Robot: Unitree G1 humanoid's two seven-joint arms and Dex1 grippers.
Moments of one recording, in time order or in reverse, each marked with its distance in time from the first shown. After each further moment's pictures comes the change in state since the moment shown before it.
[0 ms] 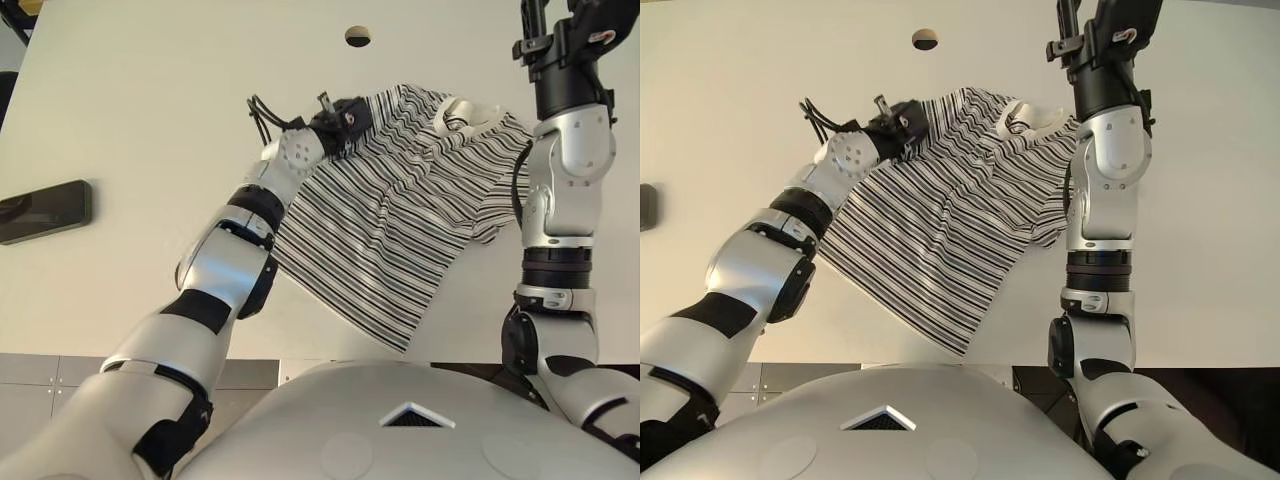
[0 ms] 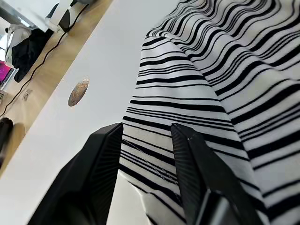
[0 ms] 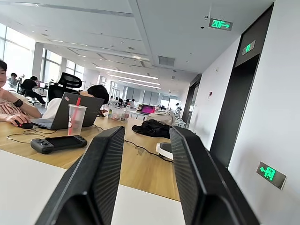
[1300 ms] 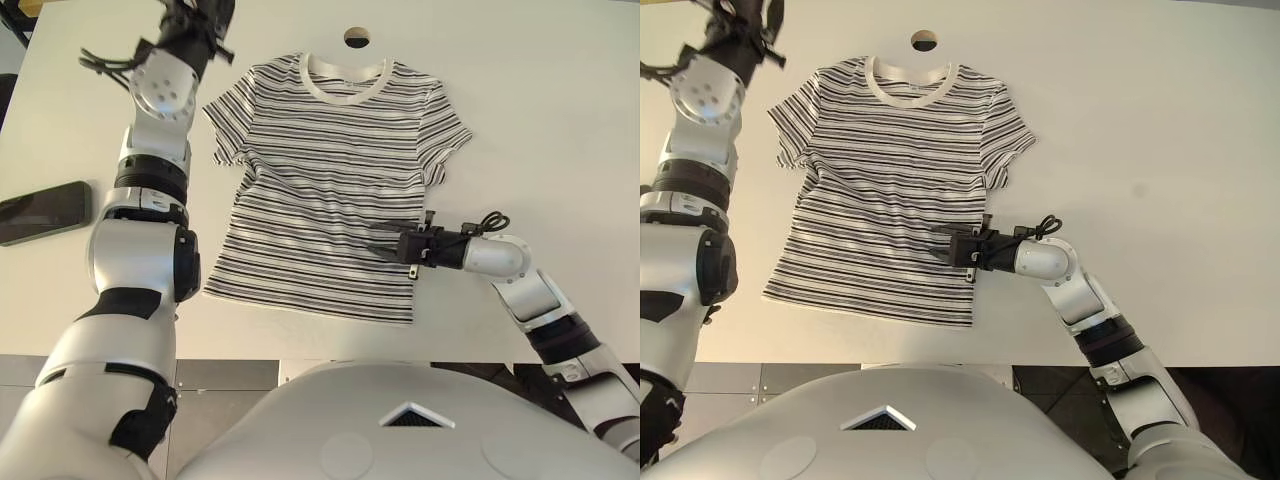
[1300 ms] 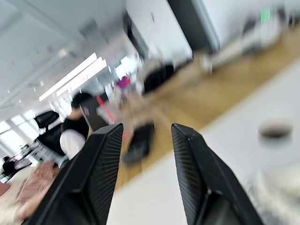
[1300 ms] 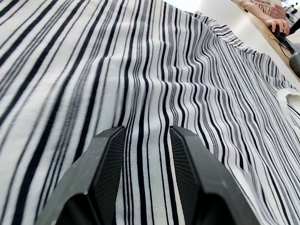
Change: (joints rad) left arm 0.006 0.319 0.346 -0.251 -0.300 -0.231 0.051; right arm 0.346 -0.351 0.577 -0.105 -0.218 -0.085 0.625
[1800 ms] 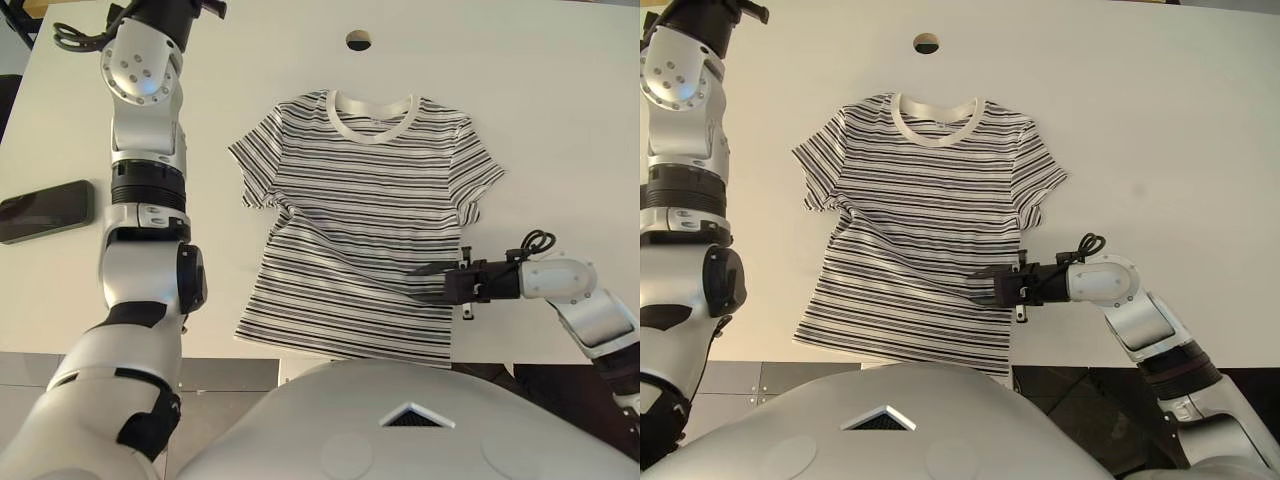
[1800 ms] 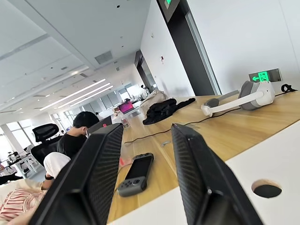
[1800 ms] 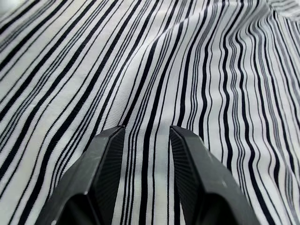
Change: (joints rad) left arm 0.116 -0.015 0.062 -0.299 -0.084 0.154 -0.057; right arm 0.153 -0.282 -0.075 -0.179 0.238 0.058 0.248
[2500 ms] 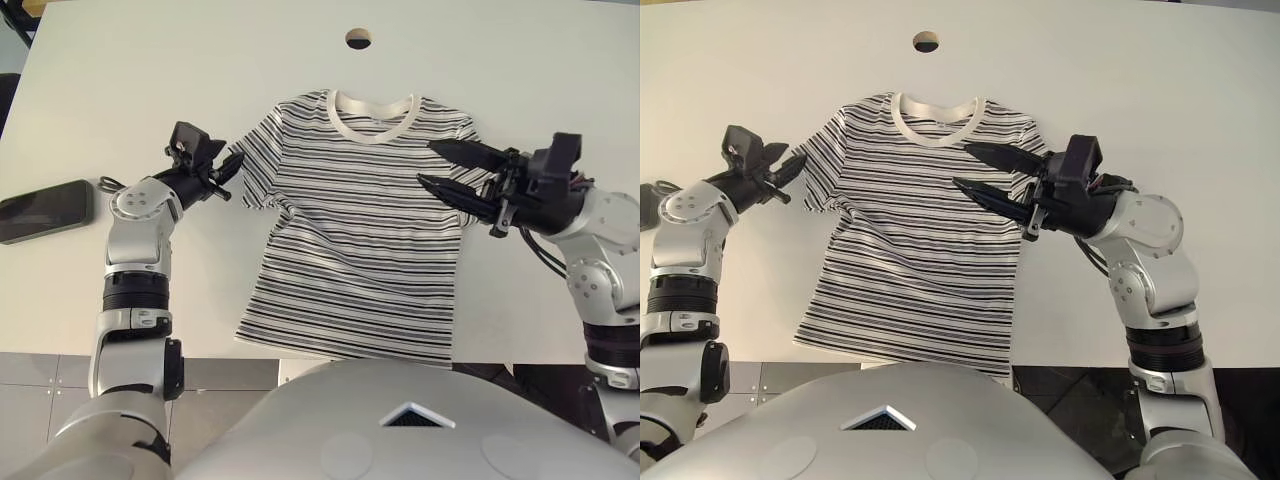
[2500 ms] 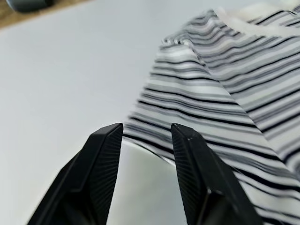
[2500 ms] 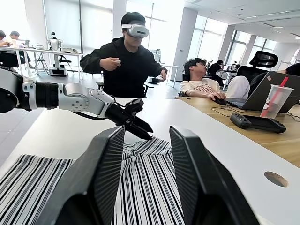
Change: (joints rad) left arm 0.519 0.114 0.010 -0.311 -0.189 0.568 -0.390; right arm -0.139 0.245 -0.321 -0.139 0.546 0.262 -0.098
